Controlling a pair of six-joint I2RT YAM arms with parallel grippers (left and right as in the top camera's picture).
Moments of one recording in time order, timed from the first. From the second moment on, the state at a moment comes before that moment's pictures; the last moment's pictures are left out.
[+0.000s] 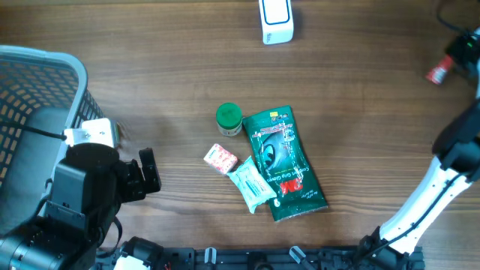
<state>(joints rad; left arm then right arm) -0.36 0.84 1.39 -1.41 -0.31 -0.41 -0.57 2.44 2.15 -0.70 -0.02 0.21</state>
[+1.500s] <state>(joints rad) -0.36 0.84 1.38 -1.41 -0.31 -0.41 0.67 2.32 2.15 -1.30 -0.17 0.60</state>
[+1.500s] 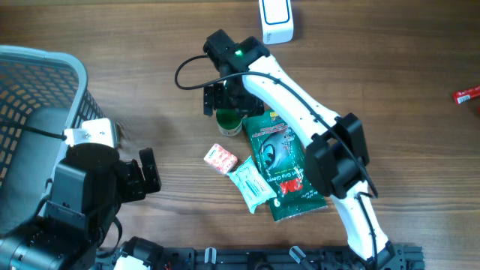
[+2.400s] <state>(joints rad) -0.36 0.84 1.38 -1.41 -0.31 -0.41 0.67 2.45 2.14 -1.37 -0.18 0.73</state>
